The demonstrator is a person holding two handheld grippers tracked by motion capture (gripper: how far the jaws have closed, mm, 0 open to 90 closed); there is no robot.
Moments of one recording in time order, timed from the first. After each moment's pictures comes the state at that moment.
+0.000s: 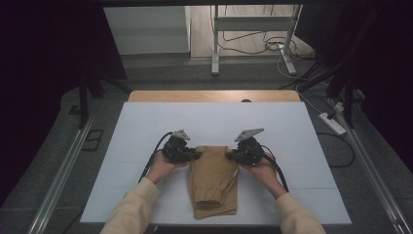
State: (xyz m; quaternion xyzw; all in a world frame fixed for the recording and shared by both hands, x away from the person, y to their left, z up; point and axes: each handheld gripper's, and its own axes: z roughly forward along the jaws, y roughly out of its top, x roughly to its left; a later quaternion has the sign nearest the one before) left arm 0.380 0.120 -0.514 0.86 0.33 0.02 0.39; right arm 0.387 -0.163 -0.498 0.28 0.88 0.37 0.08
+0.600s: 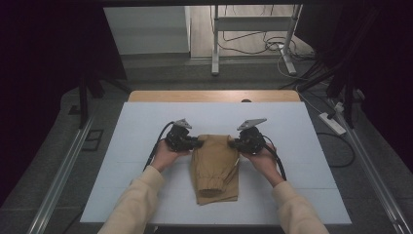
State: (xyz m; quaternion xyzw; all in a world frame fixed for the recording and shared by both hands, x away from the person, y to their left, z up) left arm 0.418 0.116 -0.505 0.85 0.34 0.03 0.41; right arm 0.417 -0.166 -0.487 0.30 0.87 0.38 0.11
